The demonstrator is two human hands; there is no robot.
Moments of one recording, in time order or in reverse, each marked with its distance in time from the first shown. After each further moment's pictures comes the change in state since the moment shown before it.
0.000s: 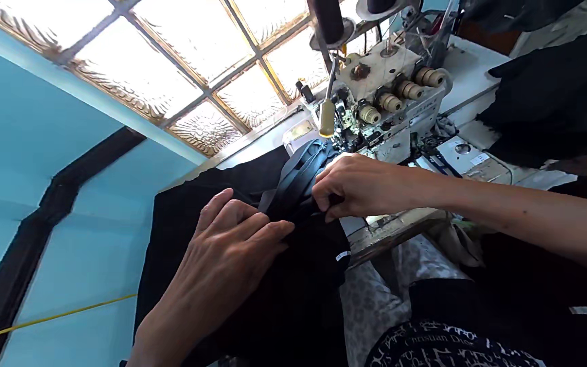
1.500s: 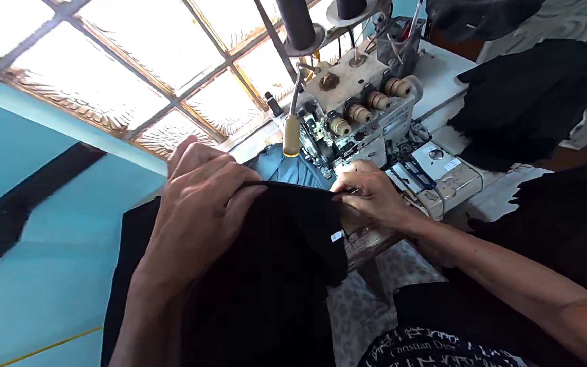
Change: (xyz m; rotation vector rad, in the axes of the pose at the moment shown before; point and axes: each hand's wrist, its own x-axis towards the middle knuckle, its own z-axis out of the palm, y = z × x) left_hand 0.079 -0.032 0.011 -0.093 0.159 0.020; right_hand -0.060 0.057 0.068 0.006 0.743 0.174
